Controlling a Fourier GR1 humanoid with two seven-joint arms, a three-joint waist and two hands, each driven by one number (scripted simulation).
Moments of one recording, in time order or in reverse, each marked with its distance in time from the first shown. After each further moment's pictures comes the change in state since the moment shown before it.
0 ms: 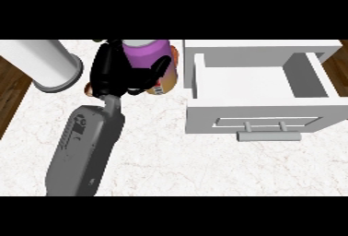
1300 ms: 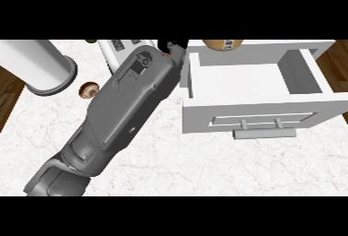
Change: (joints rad) left arm -0.578 -0.001 -0.162 0.573 0.248 0.258 -0.119; right arm -0.062 -0.002 0.016 0.015 0.023 -0.008 0.018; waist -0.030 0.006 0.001
